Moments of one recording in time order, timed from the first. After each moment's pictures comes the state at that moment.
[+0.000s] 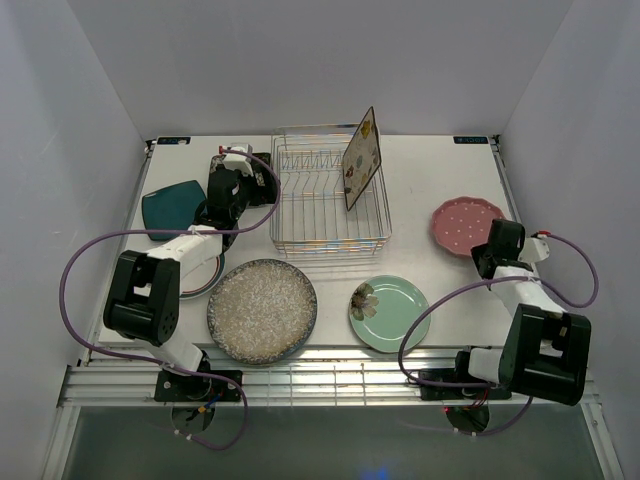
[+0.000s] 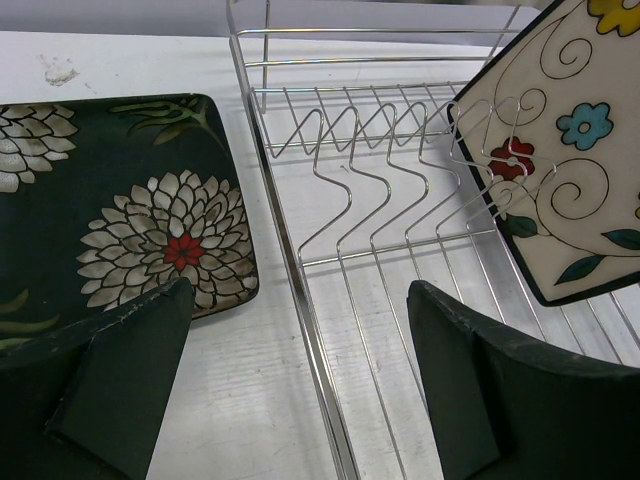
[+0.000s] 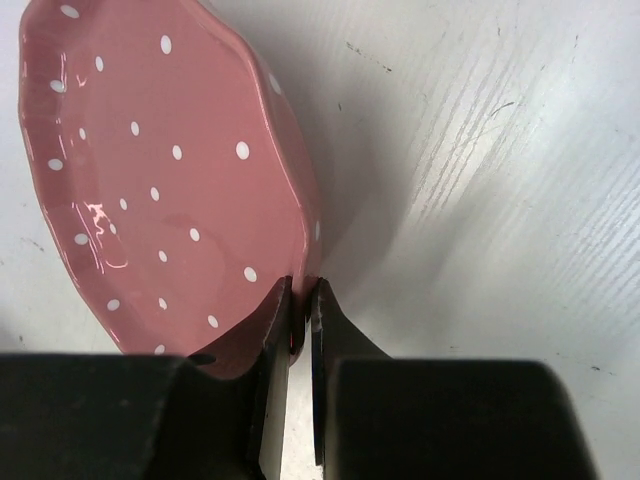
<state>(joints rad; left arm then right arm) -0.27 1.61 0.92 0.47 0.03 -0.20 -0.19 1.28 0.56 -0.07 0.26 0.99</state>
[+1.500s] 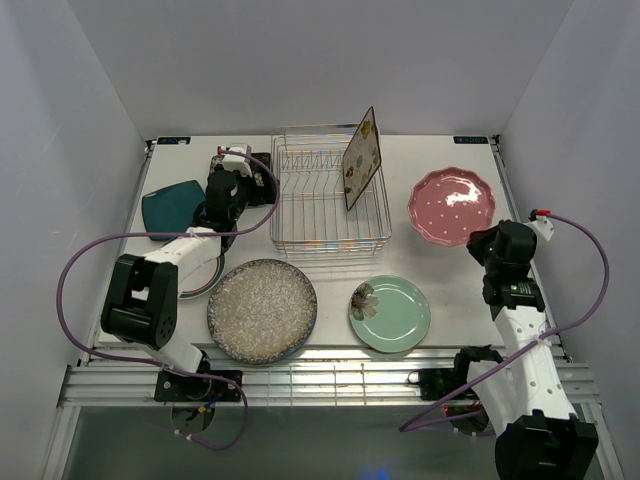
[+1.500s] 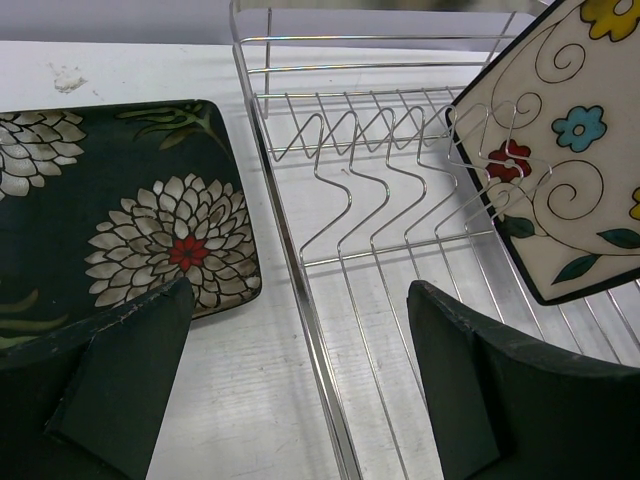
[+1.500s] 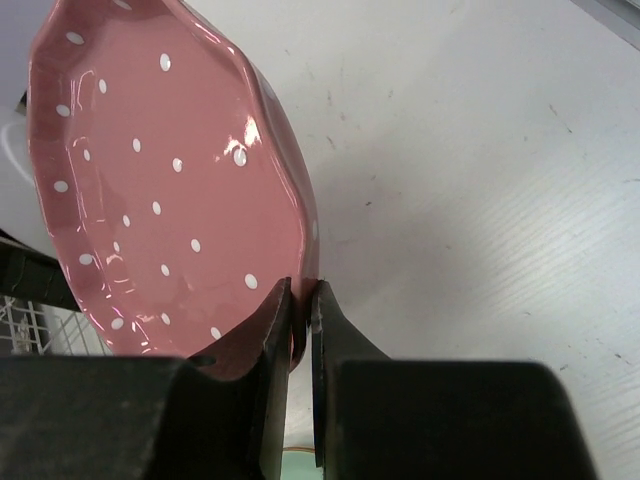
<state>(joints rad) -0.27 1.59 0.91 0.47 0.03 -0.19 -0.07 0.77 0.58 -0.24 0.14 0.71</state>
